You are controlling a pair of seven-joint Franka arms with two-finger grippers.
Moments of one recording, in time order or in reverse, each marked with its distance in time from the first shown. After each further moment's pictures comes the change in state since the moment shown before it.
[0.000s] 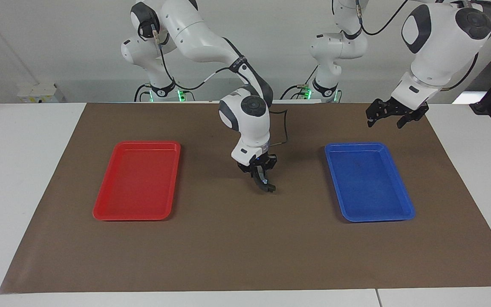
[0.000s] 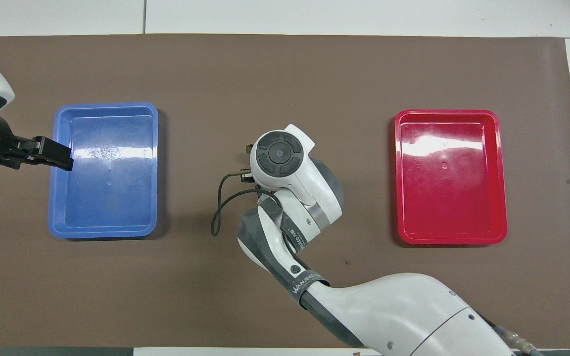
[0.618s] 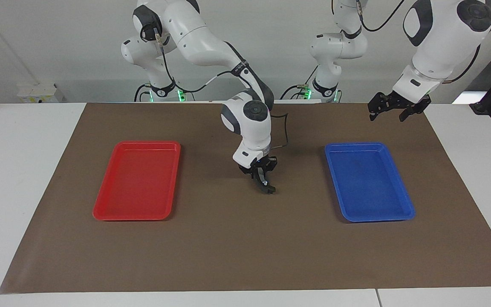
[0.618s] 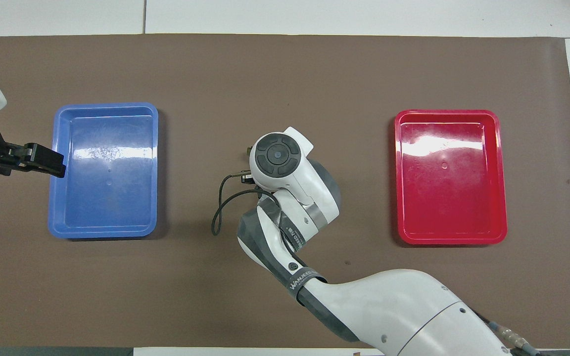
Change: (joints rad) left arm 0.000 -0.019 0.003 -0.004 0.021 -0.022 0.001; right arm 0.001 0.021 -0.001 0.000 0.000 0.010 0.007
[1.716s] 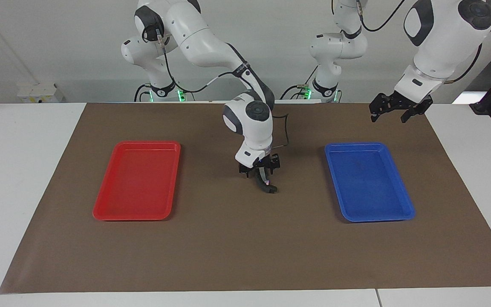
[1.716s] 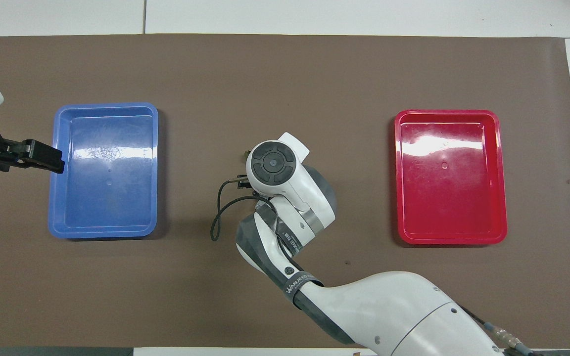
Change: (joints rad) left arm 0.000 0.000 0.002 0.000 0.000 0.024 0.000; right arm 0.016 0.007 -0.002 -0.021 -0.010 0.034 0.002
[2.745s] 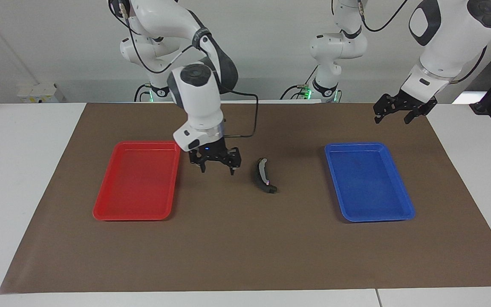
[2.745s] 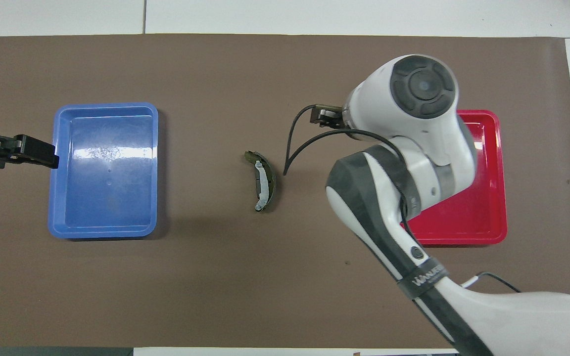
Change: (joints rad) left arm 0.030 0.000 -0.004 0.000 -0.022 0.024 0.000; right arm -0.290 -0.310 -0.031 0.017 -0.062 -0.235 0.007
